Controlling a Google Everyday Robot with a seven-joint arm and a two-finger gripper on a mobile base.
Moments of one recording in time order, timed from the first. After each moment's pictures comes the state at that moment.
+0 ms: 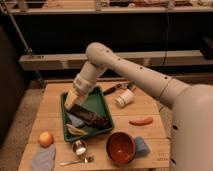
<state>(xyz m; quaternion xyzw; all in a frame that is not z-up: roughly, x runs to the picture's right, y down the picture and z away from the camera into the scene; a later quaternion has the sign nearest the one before) -0.155 0.077 0.644 0.07 -0.58 -0.72 0.37</state>
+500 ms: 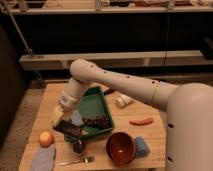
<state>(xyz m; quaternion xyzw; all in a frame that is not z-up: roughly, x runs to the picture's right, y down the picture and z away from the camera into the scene) -0.209 0.144 0.633 0.06 -0.60 -0.72 0.34</state>
